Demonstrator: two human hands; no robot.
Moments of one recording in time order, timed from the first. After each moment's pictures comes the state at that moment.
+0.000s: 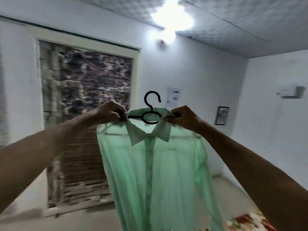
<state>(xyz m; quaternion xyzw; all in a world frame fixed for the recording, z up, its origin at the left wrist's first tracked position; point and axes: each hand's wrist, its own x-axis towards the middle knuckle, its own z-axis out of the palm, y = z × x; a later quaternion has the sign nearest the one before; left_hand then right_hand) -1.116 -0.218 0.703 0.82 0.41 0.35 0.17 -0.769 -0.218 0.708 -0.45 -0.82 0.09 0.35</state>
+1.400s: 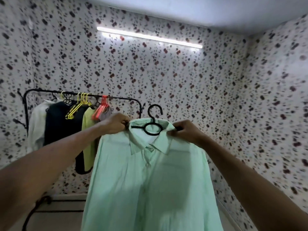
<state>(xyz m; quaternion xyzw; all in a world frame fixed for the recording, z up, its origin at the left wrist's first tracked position) -2.178 -0.874 0.643 0.12 0.95 0.24 -0.18 -2.174 -0.540 0.656 0.26 -0.88 0.39 0.06</state>
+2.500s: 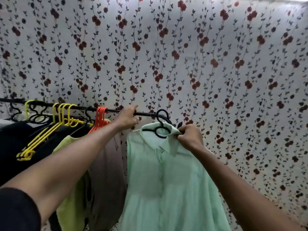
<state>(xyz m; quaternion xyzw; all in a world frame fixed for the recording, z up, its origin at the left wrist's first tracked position) -2.838 -1.110 0.650 -0.02 0.93 0.24 -0.27 -2.852 -0.834 0.627 0.15 -0.91 0.35 0.18</state>
